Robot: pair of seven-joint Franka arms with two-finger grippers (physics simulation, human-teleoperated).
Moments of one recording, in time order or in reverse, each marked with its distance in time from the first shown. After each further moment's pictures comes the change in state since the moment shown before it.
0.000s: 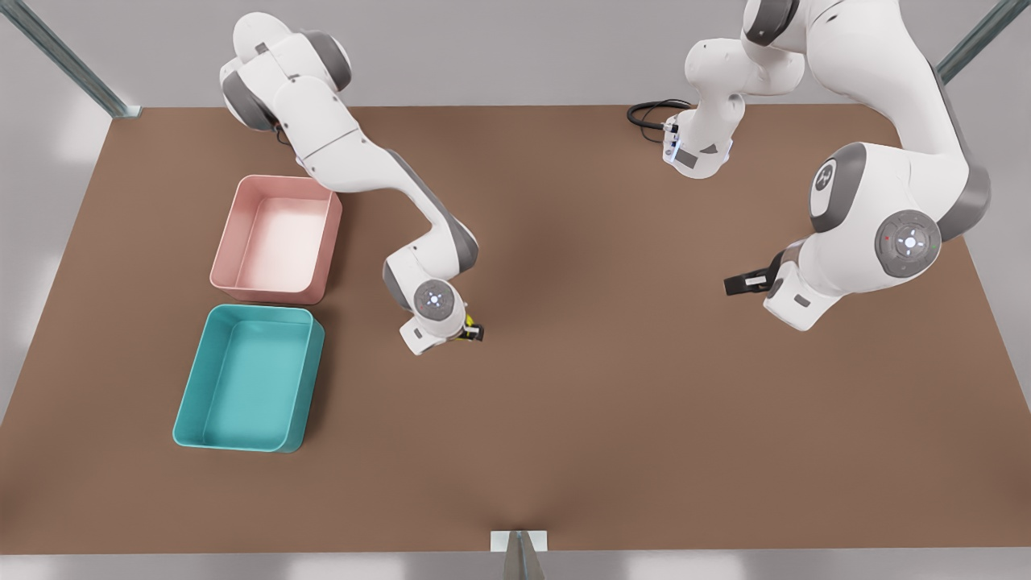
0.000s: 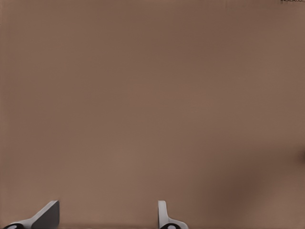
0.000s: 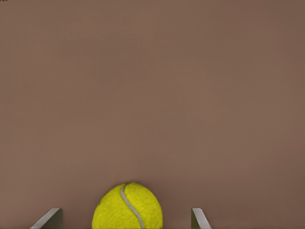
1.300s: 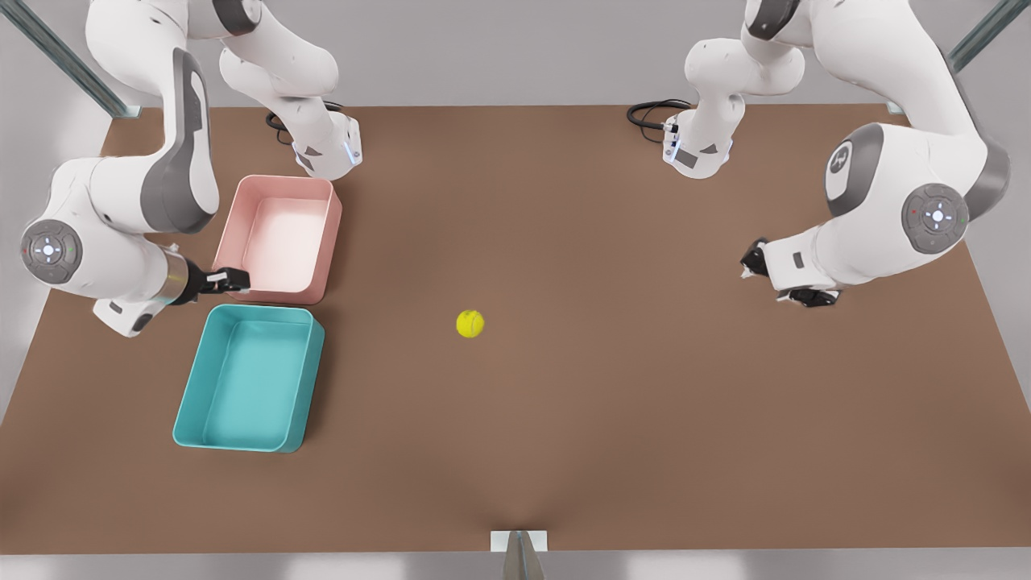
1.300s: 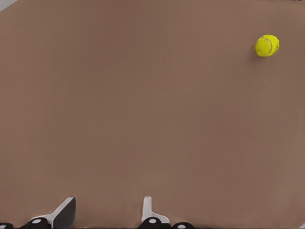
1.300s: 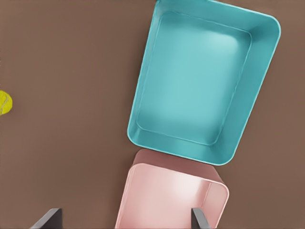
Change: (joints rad) left arm -0.003 -0.028 0.010 0.006 -0.026 0.015 0.758; right arm -0.544 -0.436 -0.003 0.134 0.005 -0.677 -0.934
